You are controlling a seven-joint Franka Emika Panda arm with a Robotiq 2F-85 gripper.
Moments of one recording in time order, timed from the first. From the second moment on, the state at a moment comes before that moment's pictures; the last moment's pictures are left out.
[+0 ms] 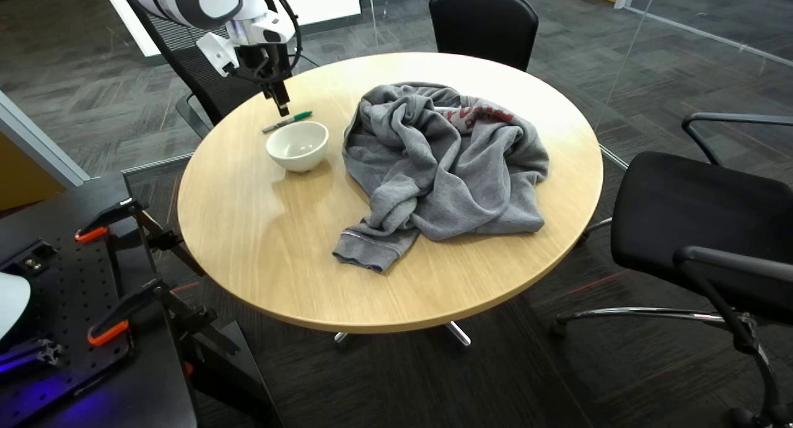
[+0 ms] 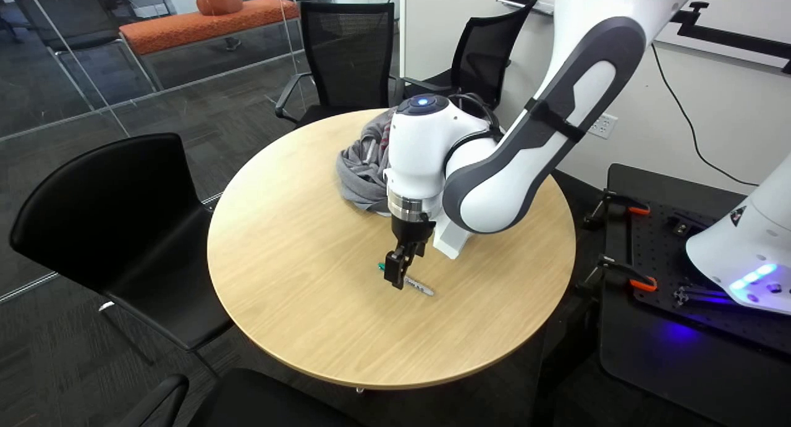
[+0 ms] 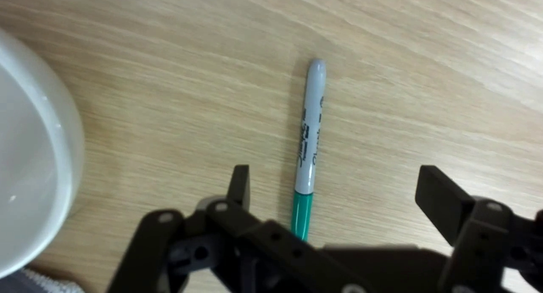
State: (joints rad) arm 0.31 0.66 0.10 -2.00 0.07 2.71 0.36
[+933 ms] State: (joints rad) arm 0.38 0.73 0.01 -1.94 0.07 2.74 0.42
